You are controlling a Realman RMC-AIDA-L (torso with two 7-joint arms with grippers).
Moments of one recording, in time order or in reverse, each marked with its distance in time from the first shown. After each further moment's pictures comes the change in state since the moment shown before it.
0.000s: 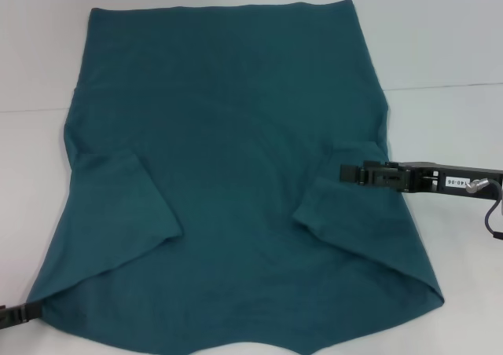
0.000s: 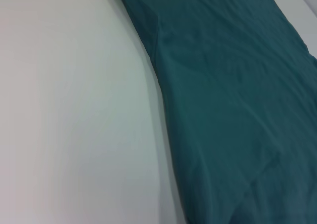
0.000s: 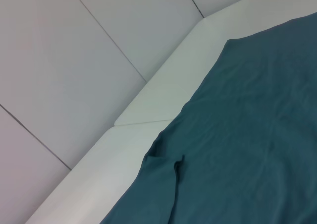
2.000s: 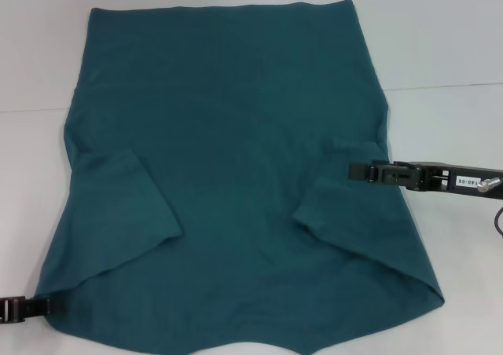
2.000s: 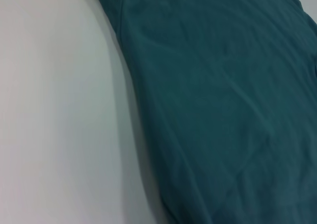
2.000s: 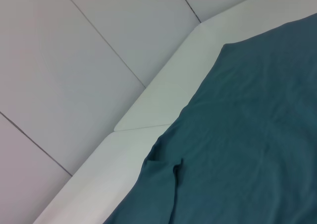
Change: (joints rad) left arm -0.082 0.005 0.132 -0.024 0.058 -0.039 -0.098; right arm -0.011 -0.009 0.024 0.000 0.000 -0.022 0.011
